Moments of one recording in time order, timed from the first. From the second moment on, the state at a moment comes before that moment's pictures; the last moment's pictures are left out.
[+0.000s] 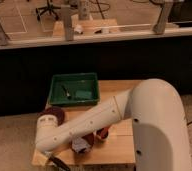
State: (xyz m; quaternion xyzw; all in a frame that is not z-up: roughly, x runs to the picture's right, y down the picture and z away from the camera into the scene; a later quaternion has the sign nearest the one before) arm -0.232 0.312 0.728 0.03 -0.34 -0.91 0.24
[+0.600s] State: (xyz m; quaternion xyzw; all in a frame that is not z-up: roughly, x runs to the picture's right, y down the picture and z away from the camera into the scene) arm -0.235 0.326 0.751 -0.01 -0.34 -0.91 0.21
